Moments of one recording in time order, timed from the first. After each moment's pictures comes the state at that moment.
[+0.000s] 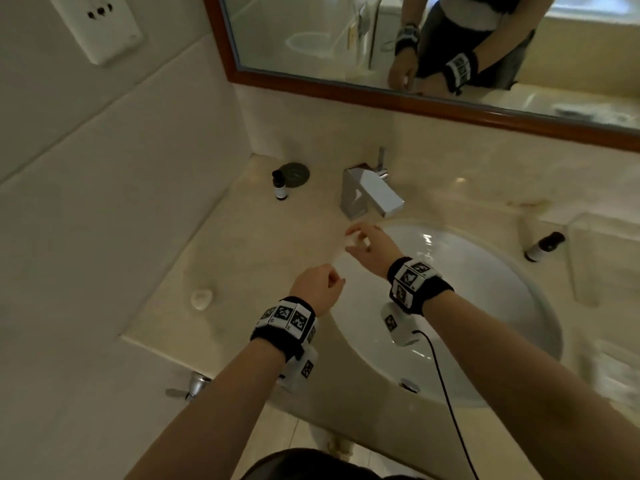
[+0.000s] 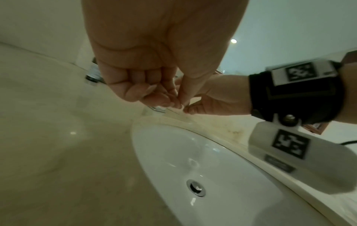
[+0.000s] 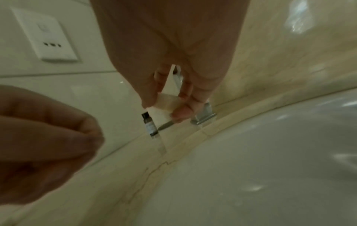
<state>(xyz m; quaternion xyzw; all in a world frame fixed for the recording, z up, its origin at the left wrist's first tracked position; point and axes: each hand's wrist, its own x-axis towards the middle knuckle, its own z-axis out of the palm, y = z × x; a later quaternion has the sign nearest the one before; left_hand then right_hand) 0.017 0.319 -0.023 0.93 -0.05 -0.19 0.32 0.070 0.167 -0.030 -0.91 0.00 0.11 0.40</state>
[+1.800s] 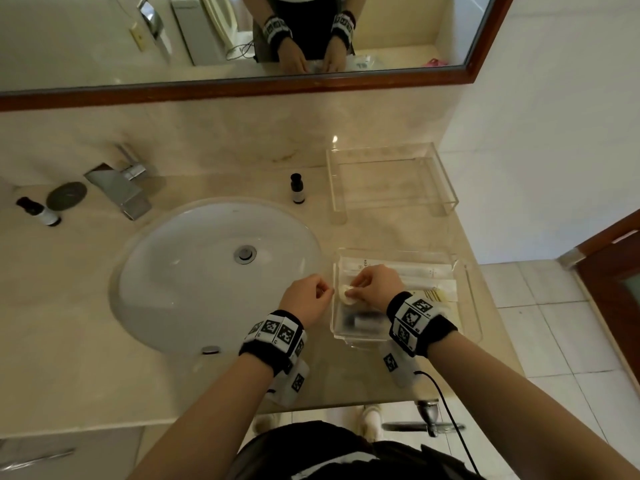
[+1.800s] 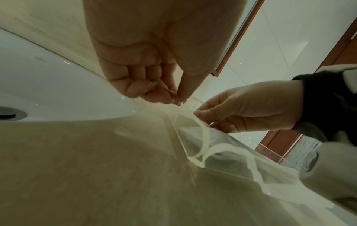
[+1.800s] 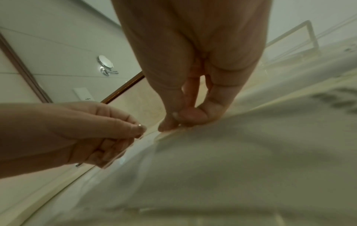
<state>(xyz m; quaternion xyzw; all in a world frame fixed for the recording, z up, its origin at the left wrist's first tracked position) -0.148 -0.014 -0.049 0.90 -0.20 -0.24 0.31 -0.206 -0.167 -0.041 -0.86 0.30 0.13 0.40</state>
